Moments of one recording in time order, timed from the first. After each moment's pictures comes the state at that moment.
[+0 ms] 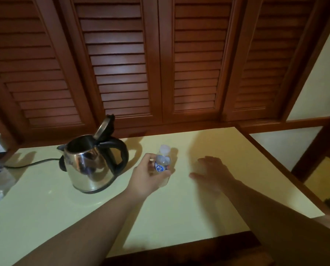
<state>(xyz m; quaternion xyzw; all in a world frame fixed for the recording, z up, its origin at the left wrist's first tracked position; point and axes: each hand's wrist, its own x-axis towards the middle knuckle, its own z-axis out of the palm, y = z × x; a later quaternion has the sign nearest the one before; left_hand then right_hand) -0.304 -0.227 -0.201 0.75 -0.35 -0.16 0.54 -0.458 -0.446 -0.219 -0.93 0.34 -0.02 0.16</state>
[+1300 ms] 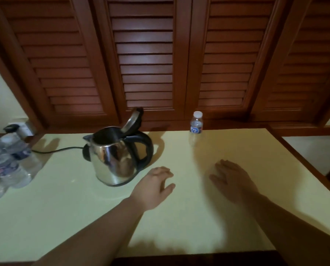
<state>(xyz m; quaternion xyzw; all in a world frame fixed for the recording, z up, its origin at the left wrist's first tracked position) -0.245 -0.180 -0.260 0.82 -0.51 -0.03 0.27 -0.435 -0.428 -0.246 -0.95 0.29 -0.09 0.11</state>
